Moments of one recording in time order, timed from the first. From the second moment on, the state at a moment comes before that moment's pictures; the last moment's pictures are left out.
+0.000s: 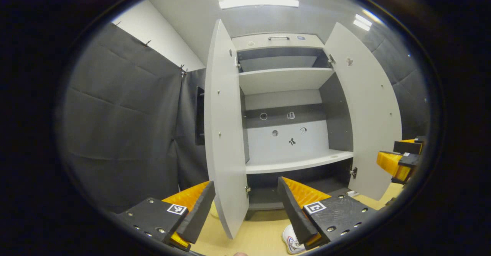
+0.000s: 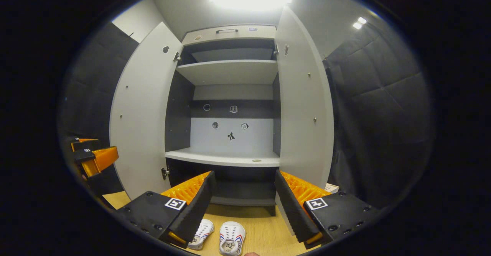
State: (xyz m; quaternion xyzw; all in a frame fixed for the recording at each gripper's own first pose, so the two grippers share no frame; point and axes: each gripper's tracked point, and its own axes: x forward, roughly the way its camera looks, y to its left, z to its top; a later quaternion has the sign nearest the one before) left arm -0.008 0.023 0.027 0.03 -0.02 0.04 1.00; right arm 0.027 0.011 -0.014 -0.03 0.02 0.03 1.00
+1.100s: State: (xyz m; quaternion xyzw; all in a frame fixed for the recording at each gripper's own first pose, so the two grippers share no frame) left arm -0.072 0.111 0.025 0.08 0.01 0.17 0.98; right arm 0.067 0.059 -0.272 -0.08 0.37 0.10 0.92
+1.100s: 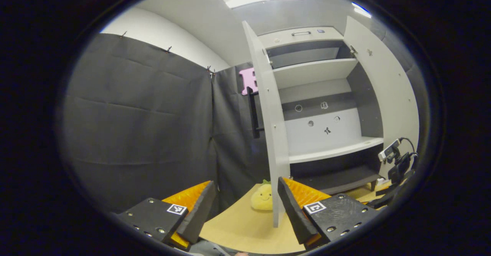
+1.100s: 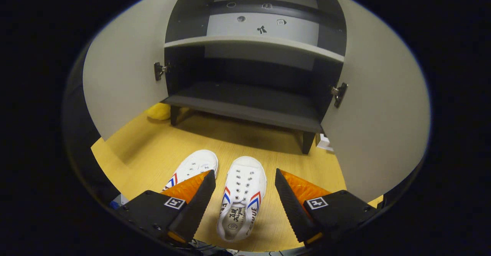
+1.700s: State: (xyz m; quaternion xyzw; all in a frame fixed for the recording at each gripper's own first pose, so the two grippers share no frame) left arm -0.078 0.125 0.016 0.09 0.03 0.19 0.98; right arm 0.056 0.071 -0.343 -0.13 0.47 0.13 0.86
